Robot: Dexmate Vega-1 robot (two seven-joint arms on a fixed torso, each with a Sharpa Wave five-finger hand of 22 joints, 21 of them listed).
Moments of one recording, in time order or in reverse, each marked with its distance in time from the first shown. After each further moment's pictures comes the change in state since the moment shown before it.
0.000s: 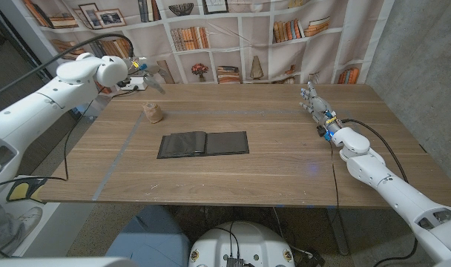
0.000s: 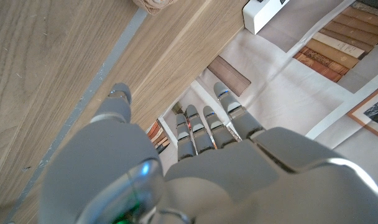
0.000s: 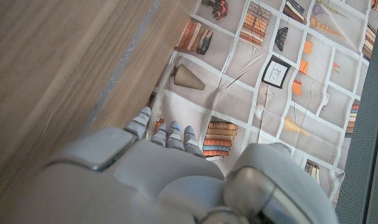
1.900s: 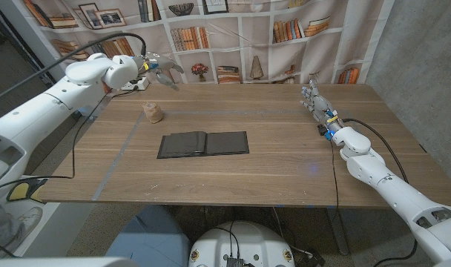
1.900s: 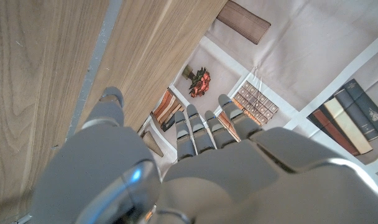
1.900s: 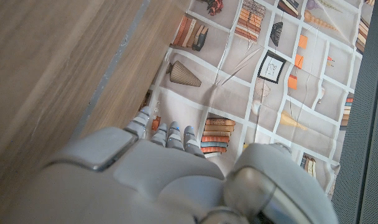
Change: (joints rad) left arm 0.001 -0.029 -0.001 -0.026 0.077 -0.107 0.132; left_hand -0.074 -0.047 0.004 0.004 0.000 0.041 0.006 0.018 -0.005 -0.022 -0.003 0.016 -0.005 -0.061 -0.004 -0.007 0.000 -0.145 -0.024 -0.012 0.000; right arm 0.010 0.012 0.009 0.027 0.024 0.023 0.026; right_hand 0.000 0.000 -0.003 0.003 0.000 -0.004 0.004 0.000 0.000 -0.004 0.004 0.000 0.000 0.000 0.000 0.000 0.000 0.000 0.000 0.000 0.000
